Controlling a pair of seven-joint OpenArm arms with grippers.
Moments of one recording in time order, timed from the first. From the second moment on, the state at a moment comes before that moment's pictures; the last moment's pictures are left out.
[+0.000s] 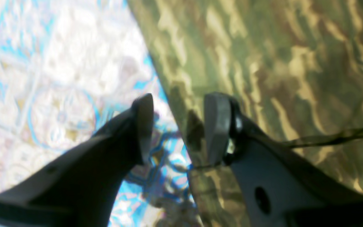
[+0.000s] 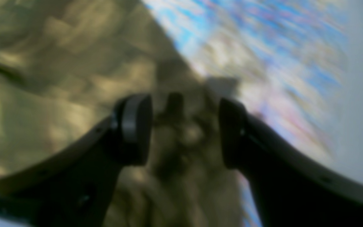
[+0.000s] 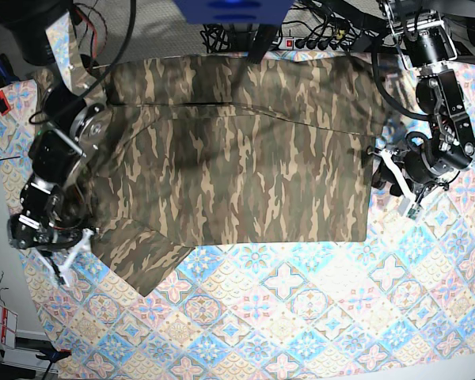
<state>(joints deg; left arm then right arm) 2.5 -17.6 -22.8 91.2 -22.6 -42.2 59.0 34.7 11.6 36.7 45.6 -24.6 42.6 -41.5</state>
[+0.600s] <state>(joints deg) 3.6 -17.1 -22.8 91.1 -14.5 -42.5 59.0 38.7 21.6 29.2 12.3 -25.2 42.1 -6.3</state>
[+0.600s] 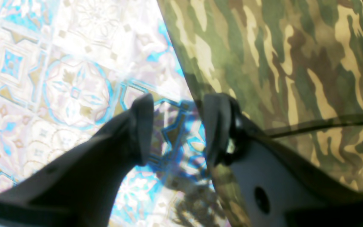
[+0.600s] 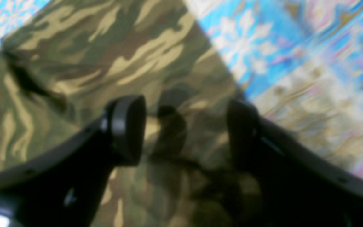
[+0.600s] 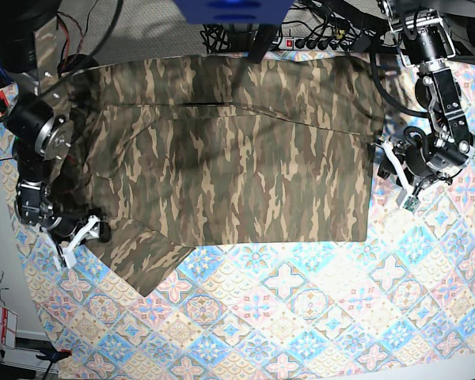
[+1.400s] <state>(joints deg) 4.0 -17.6 -22.8 91.2 -14.6 -42.5 58.5 34.9 18.6 25.8 6.2 -22.1 40.6 2.5</state>
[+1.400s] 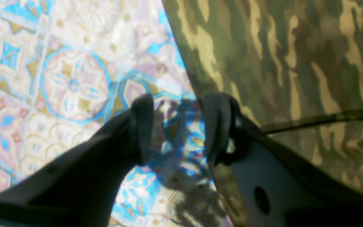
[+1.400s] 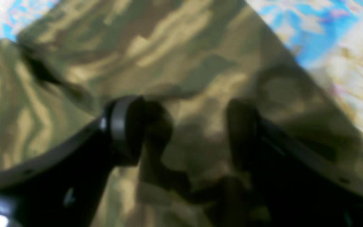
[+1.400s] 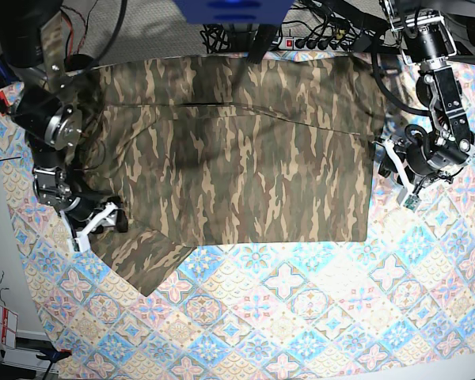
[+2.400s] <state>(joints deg) 2.6 -17.6 -22.7 91.1 -14.2 -42.5 59.0 31.1 24.9 34.3 11.8 -24.1 40.7 -2.1</state>
